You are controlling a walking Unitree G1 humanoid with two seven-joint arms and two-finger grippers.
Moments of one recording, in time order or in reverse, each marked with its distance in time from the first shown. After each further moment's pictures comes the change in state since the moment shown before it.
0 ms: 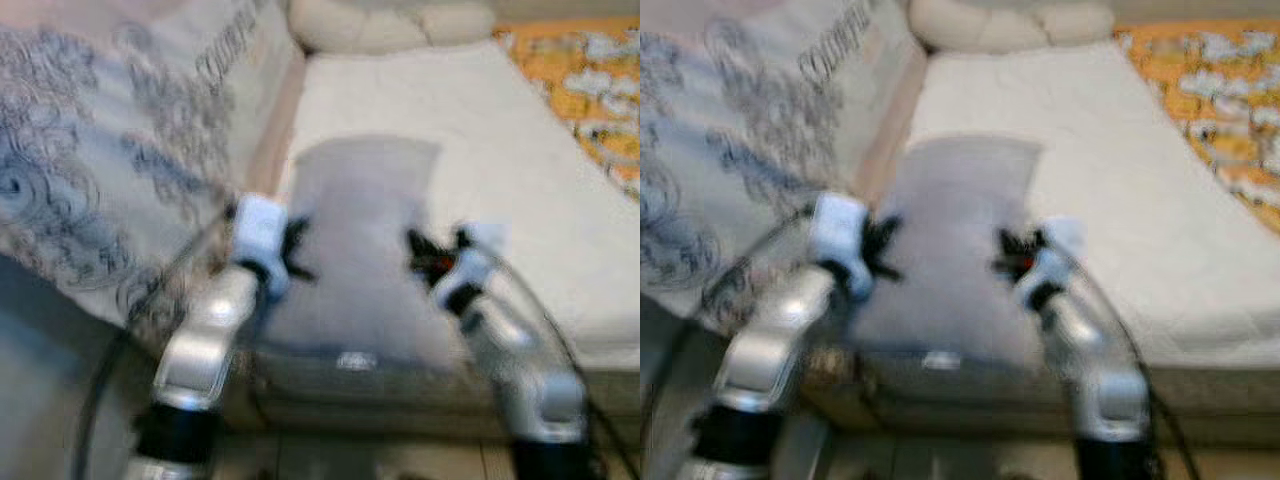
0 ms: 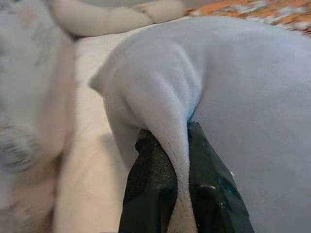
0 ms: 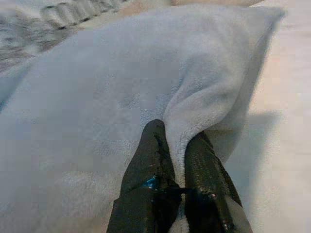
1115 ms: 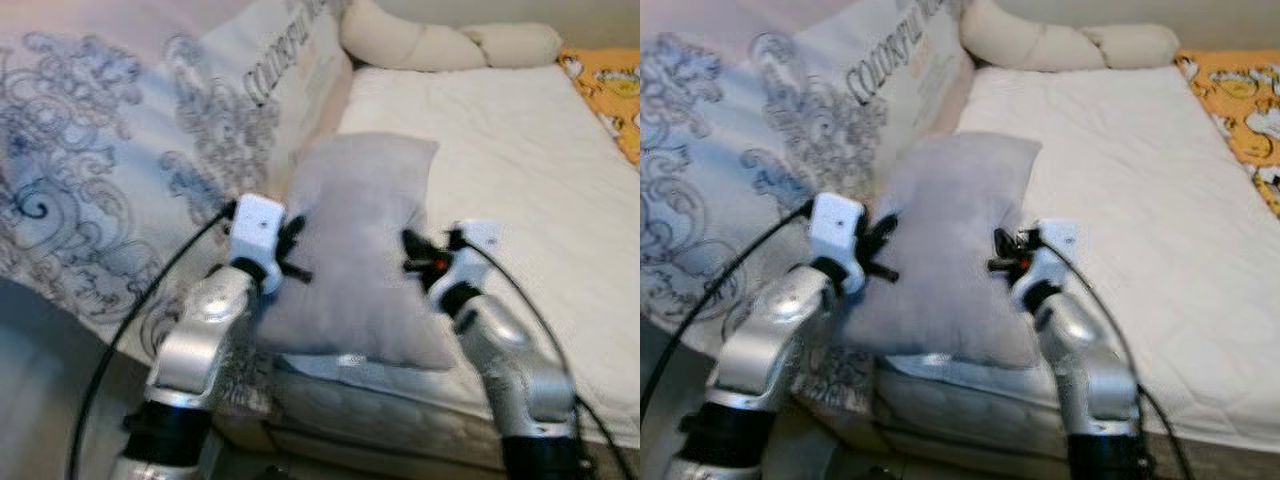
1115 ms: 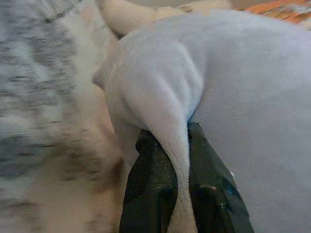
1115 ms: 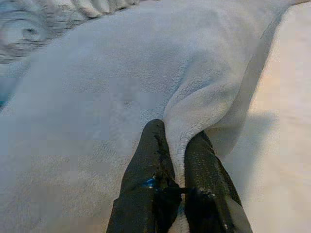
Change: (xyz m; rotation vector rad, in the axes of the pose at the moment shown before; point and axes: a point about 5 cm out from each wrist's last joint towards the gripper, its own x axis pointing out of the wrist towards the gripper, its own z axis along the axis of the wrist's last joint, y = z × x) left arm -0.006 0.019 -0.001 0.021 0.012 0.047; right arm 0.008 0.017 -0.007 -0.004 0.017 0.055
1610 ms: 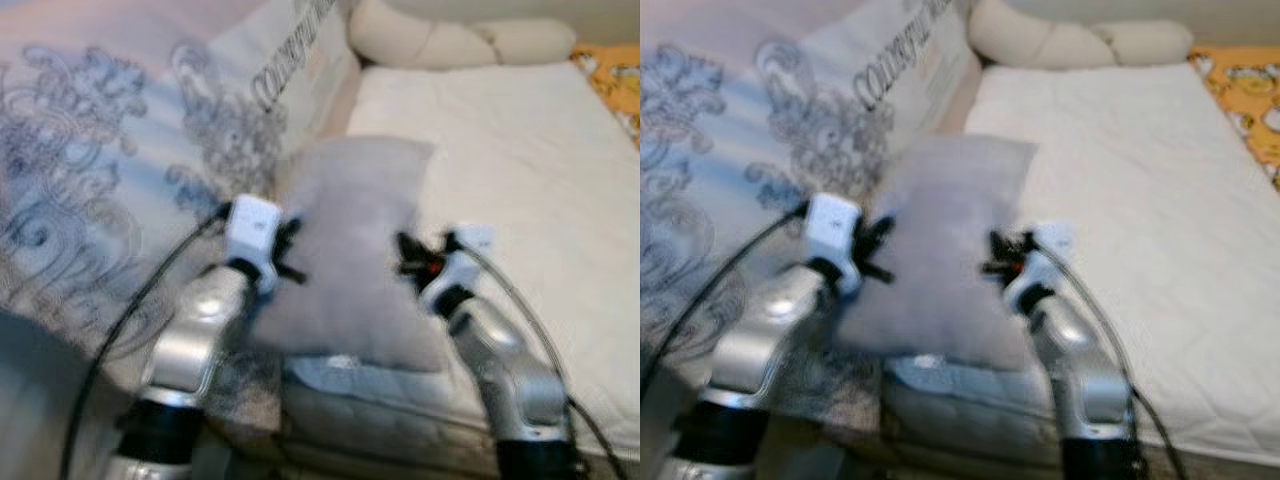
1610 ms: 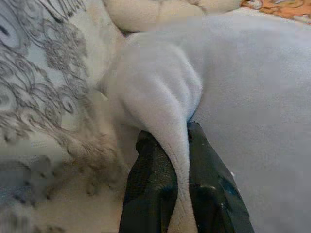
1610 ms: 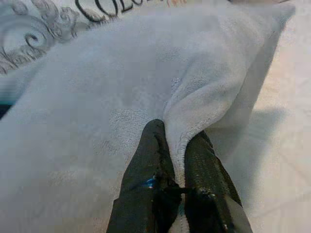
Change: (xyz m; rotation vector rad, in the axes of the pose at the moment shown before) left arm 0.001 0.003 -0.002 0.005 0.012 -0.006; right arm -0.001 0.004 -0.004 0.025 0.002 0.005
